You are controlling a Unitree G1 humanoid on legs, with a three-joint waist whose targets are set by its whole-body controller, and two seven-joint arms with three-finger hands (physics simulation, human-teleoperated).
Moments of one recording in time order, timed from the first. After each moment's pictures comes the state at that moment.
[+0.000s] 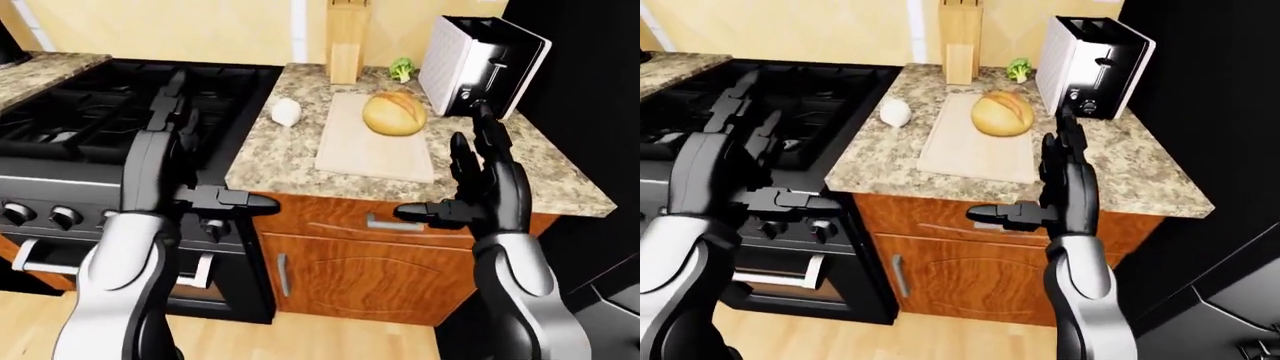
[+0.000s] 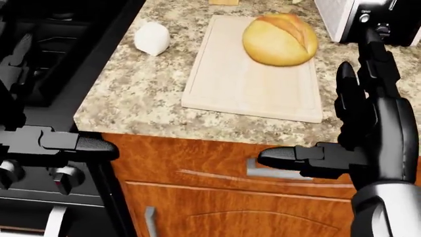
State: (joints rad) left arm -0.44 0.22 0.19 -0.84 -0.04 1.07 -0.10; right arm -0.20 -0.08 -0.13 -0.68 0.18 0.64 -0.12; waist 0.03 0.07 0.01
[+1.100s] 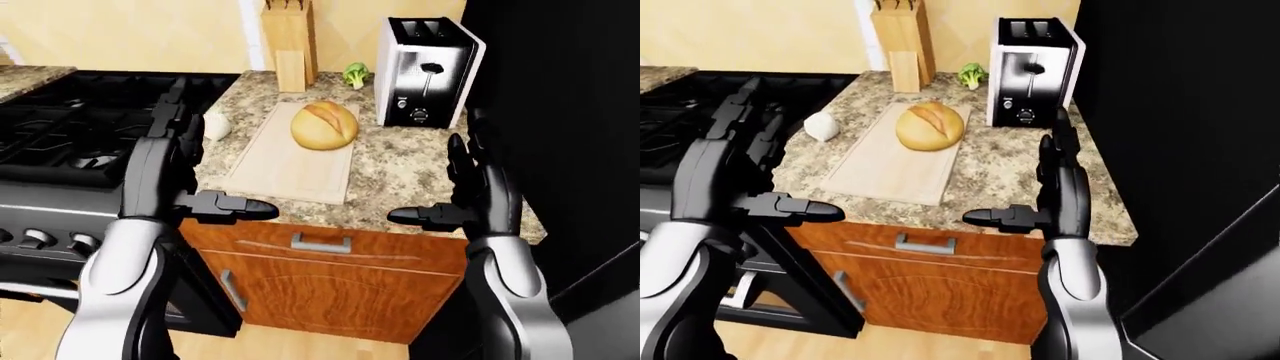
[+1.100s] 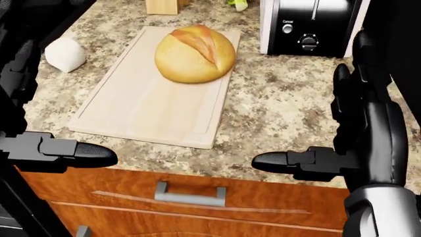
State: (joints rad) left arm -0.40 0.22 0.20 -0.82 -0.06 1.01 -0.10; right arm -0.18 -0.05 -0.10 -0.63 0.08 0.55 -0.09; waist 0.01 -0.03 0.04
